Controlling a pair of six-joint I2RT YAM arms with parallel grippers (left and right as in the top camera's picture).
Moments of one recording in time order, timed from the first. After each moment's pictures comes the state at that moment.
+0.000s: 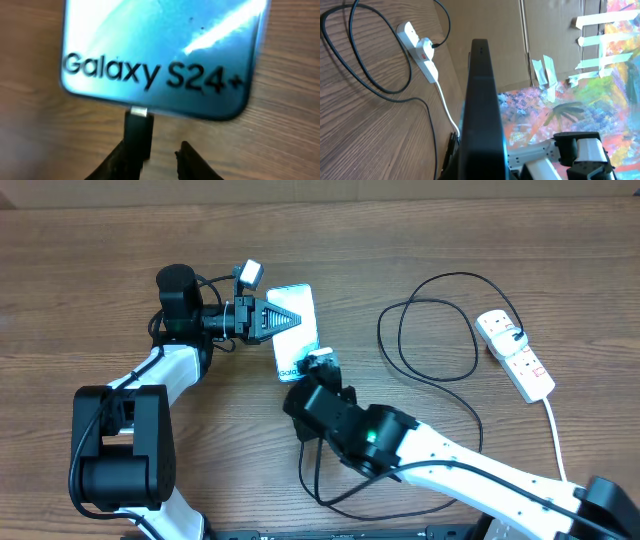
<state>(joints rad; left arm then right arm) -0.02 1.84 0.95 0.60 1.56 -1.04 1.03 1.50 1.07 -0.53 0.28 0.71</state>
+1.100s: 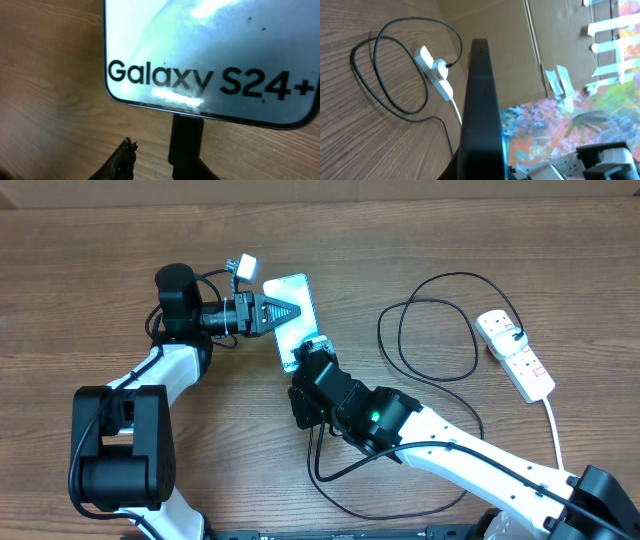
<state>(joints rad) -0.02 1.84 0.95 0.61 1.46 -0.95 0.93 1.52 1.08 -0.46 0.06 0.61</state>
